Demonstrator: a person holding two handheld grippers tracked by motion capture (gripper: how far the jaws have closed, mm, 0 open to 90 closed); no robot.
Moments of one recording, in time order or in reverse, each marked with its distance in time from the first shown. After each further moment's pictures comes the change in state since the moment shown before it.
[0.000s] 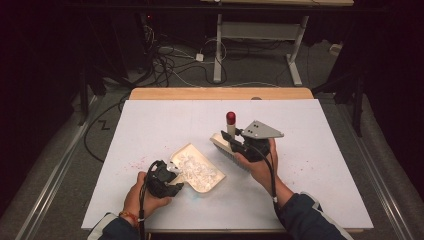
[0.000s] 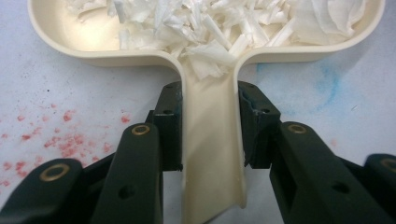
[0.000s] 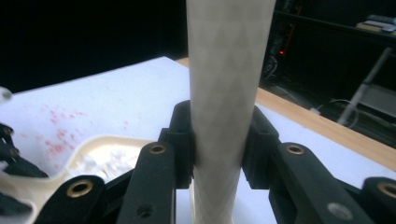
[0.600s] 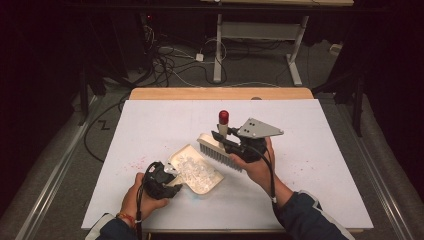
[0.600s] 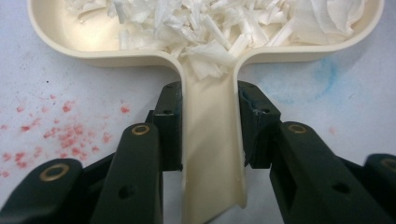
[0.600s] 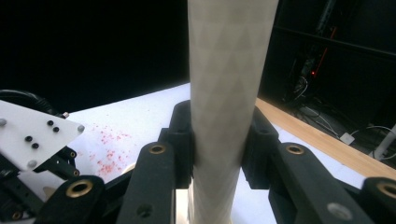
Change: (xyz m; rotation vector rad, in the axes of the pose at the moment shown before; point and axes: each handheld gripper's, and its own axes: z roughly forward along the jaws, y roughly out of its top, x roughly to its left) left arm 0.001 -0.007 -0.003 -0.003 -0.010 0.007; right arm 0.017 0.029 -0.012 -0.057 0.123 -0.025
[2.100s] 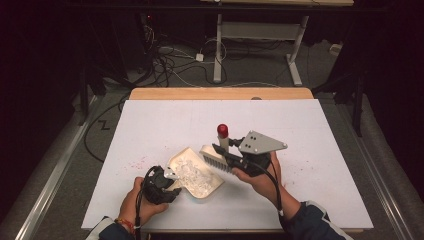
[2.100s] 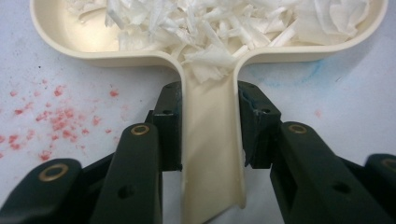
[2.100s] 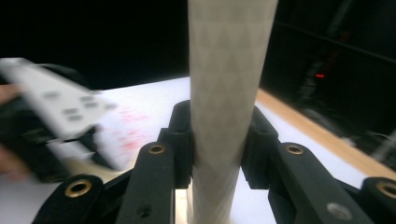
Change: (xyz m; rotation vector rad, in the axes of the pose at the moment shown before) left arm -0.009 -0.006 -0.004 0.010 0.016 0.003; right arm 0.025 0.000 -0.023 0.033 0.014 -0.079
